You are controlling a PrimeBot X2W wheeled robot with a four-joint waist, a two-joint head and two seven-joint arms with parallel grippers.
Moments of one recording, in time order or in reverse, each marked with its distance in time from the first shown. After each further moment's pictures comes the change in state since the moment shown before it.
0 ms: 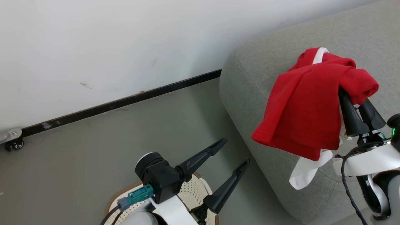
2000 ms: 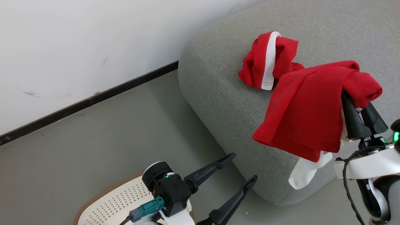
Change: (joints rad) left arm 0.000 0.014 -0.080 0.015 0.033 0.000 -0.023; right arm 0.030 0.038 -0.030 -0.026 0.001 0.000 0.007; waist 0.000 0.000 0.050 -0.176
